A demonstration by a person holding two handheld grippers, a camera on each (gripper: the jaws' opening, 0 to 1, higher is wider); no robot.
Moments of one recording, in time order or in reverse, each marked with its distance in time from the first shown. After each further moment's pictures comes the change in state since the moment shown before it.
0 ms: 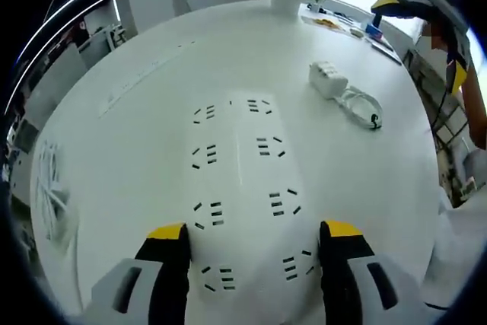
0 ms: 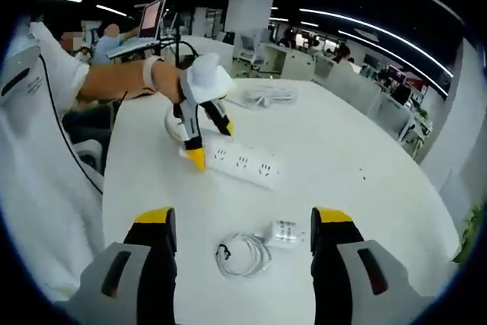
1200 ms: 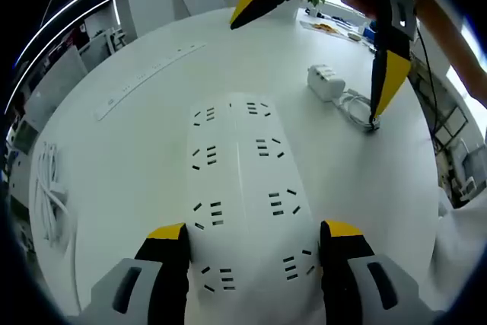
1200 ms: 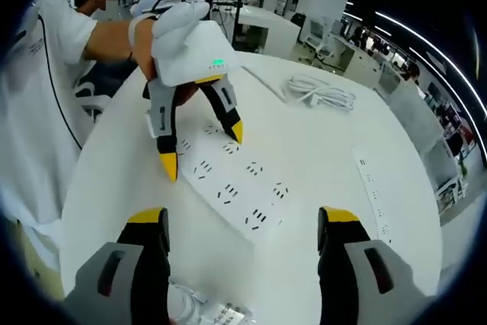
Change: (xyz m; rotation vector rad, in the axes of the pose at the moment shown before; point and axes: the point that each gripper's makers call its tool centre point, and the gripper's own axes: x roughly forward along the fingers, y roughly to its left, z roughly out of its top) left arm 0.000 -0.001 -0.001 0.003 -0.034 -0.011; right arm 0.133 -0.027 0.033 -0.277 0.126 0.293
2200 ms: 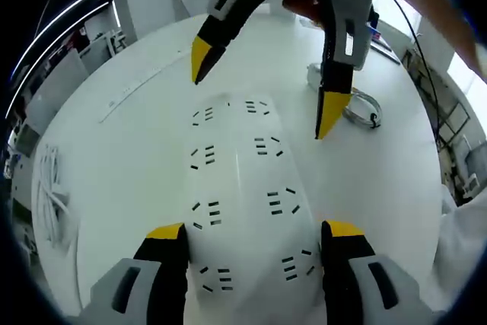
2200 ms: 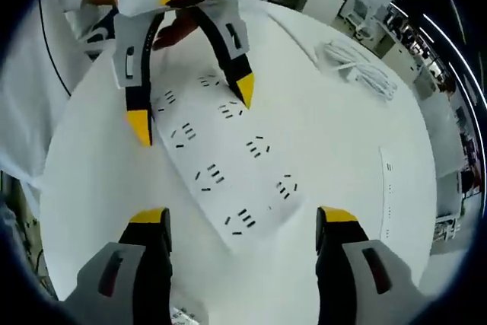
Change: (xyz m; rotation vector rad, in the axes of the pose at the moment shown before) left arm 0.001 0.003 -0.001 0.013 0.002 0.021; right arm 0.049 0.011 -0.024 -0.202 0.266 0.122
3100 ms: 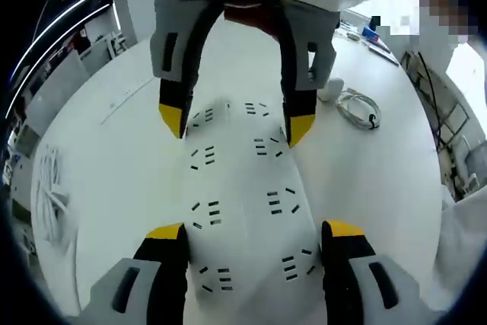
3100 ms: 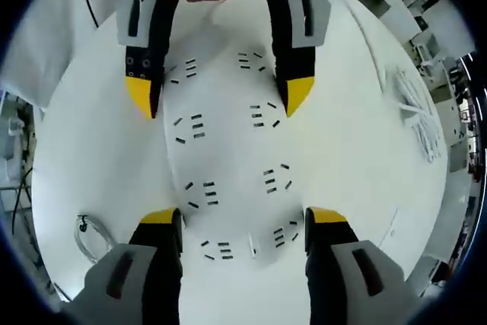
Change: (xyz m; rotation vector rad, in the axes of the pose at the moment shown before) left arm 0.000 0.000 -0.002 0.002 -0.022 -0.003; right arm 0.032 -0.013 0.007 -0.380 0.194 0.168
